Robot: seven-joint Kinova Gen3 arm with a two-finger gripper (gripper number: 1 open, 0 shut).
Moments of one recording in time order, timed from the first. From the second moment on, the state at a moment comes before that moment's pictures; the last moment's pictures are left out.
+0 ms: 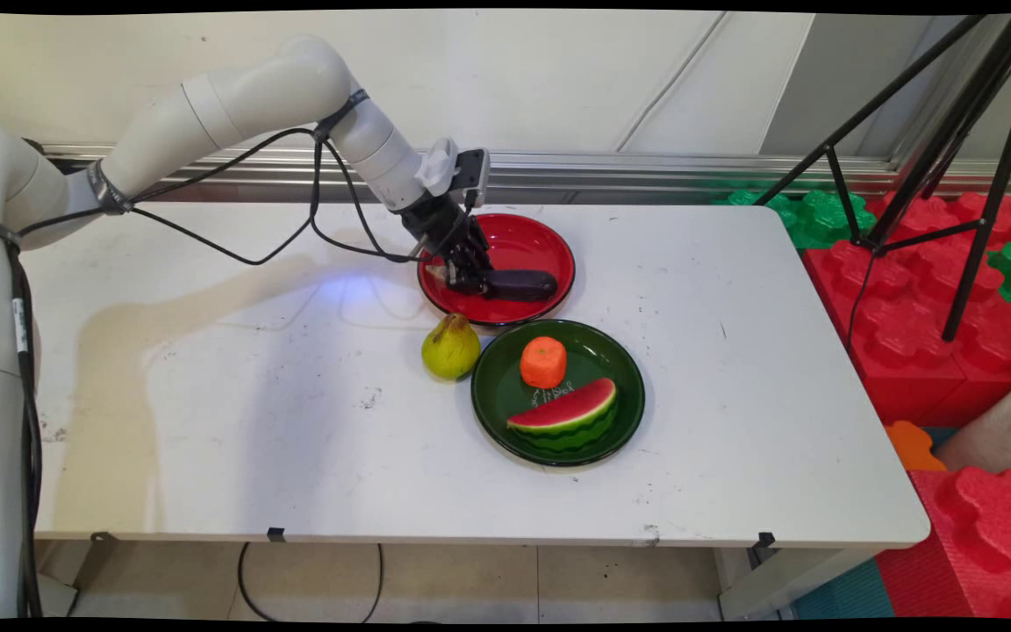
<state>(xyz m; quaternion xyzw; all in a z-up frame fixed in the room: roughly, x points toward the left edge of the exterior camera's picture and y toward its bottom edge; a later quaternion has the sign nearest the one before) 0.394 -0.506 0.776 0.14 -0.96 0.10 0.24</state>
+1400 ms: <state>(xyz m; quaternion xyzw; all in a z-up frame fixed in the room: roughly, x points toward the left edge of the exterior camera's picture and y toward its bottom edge) 0.443 -0.432 0.878 0.24 -0.93 0.13 0.26</state>
